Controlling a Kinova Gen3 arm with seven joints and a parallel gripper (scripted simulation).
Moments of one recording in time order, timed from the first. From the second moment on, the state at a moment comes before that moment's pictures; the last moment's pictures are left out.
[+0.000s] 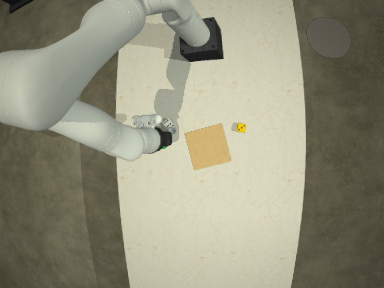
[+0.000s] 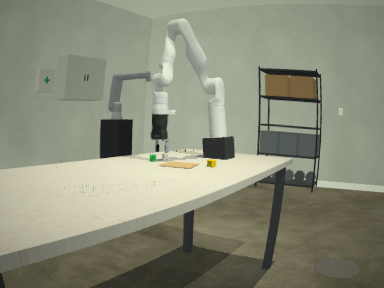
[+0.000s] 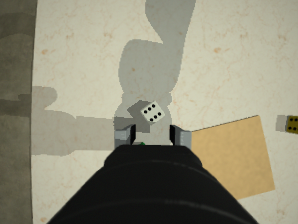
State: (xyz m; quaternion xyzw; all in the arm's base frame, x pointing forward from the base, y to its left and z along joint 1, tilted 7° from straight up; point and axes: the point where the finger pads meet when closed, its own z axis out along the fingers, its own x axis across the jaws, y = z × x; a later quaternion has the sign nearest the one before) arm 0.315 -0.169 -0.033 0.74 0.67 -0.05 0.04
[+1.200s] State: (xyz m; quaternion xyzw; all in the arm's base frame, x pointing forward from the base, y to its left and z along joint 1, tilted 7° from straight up) arm 0.347 -0.030 -0.047 0.75 0.66 -0.04 0.04
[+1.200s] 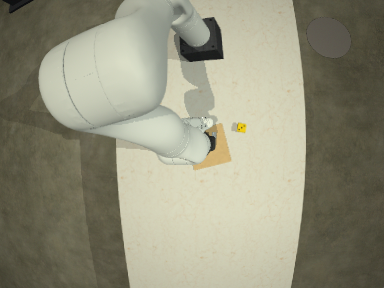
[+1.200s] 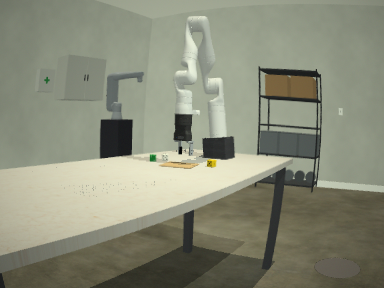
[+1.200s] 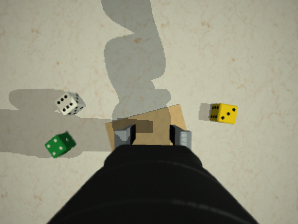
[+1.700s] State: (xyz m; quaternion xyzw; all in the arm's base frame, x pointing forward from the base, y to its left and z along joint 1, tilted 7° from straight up) arm 0.363 0.055 -0.057 0.75 0.66 -0.04 0.04
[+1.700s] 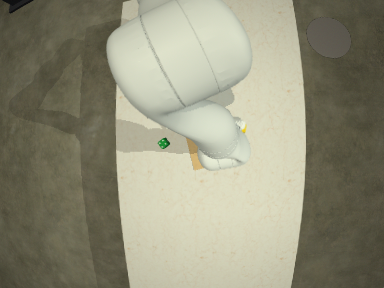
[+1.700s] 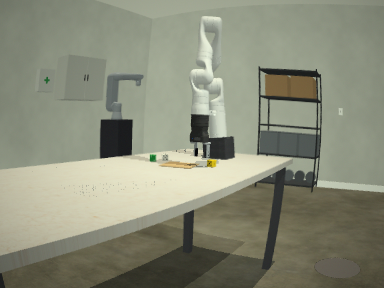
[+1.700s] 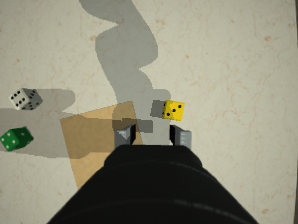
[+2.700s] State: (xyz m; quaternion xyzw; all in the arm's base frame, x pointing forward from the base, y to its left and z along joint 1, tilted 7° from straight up) arm 0.368 0.092 -0.062 0.74 0.67 -0.04 0.04
